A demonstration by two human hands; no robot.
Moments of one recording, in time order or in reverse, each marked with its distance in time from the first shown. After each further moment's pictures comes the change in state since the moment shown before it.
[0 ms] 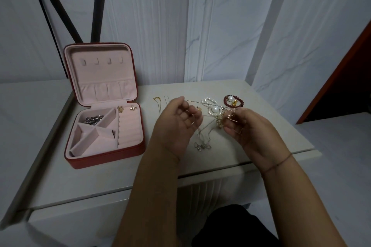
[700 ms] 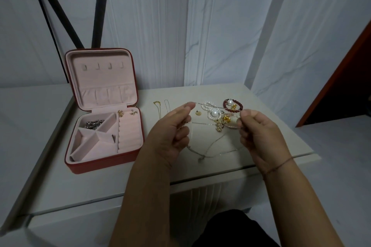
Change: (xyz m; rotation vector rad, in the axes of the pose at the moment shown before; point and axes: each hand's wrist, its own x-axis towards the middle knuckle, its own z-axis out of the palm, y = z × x) left_hand -0.004 0.007 -0.014 0.234 -0.072 -0.029; right_hand 0.000 0.000 -0.010 -0.131 0.107 -0.134
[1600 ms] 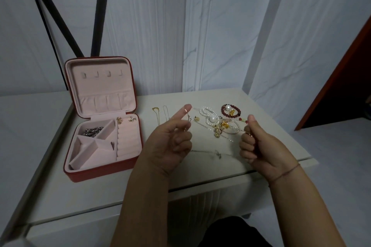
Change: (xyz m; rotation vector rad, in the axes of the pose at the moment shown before) left_hand 0.000 0.001 -0.001 -0.276 -0.109 -0.128; right_hand 0.005 -0.004 -0.016 0.245 -0.116 0.353
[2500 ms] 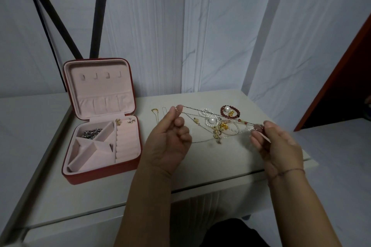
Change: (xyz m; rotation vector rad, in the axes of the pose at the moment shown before) left_hand 0.002 -0.002 0.006 -0.143 0.064 0.103; right_hand -0.003 0.001 -0.010 0.112 0.451 -0.366
